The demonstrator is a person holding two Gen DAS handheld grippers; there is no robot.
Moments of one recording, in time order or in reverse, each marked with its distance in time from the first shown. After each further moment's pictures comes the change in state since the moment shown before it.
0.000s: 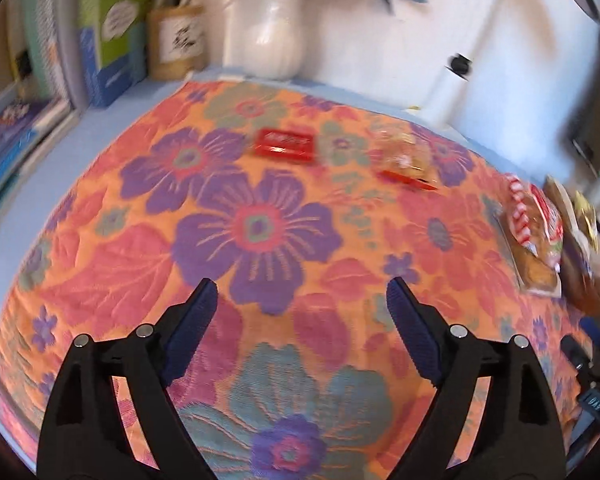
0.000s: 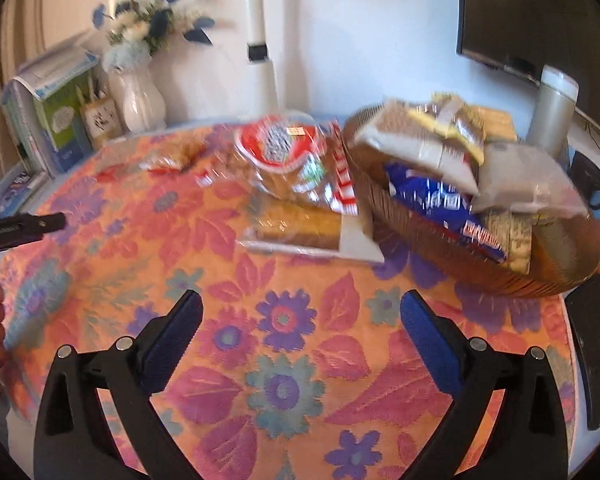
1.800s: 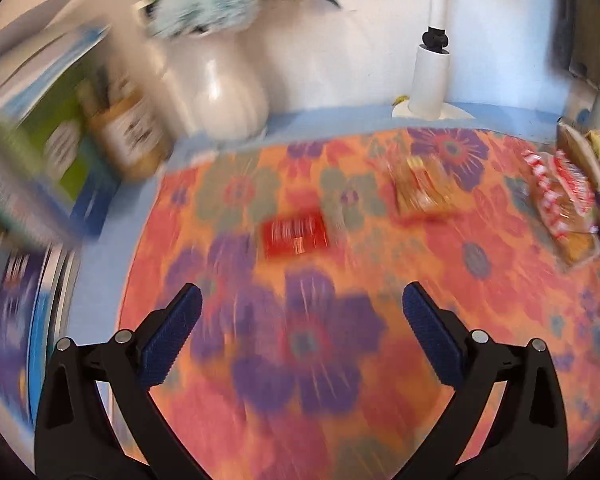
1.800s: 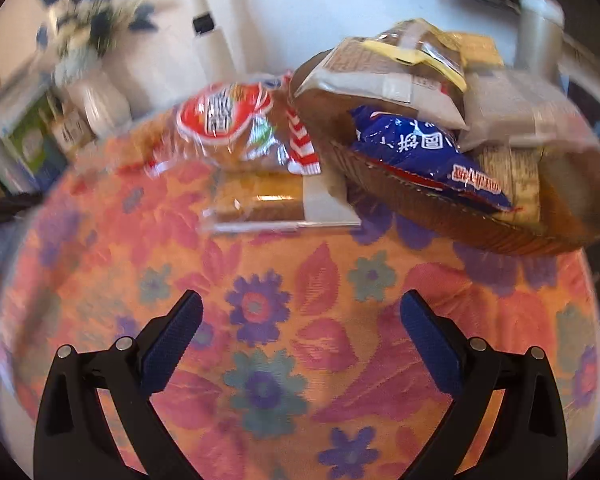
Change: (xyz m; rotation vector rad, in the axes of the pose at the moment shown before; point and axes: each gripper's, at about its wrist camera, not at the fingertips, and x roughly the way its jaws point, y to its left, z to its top) left arm 0.026 -0.024 0.088 0.428 0.006 0.093; right arm 0.013 -0.035 0.004 0.256 0.126 0.092
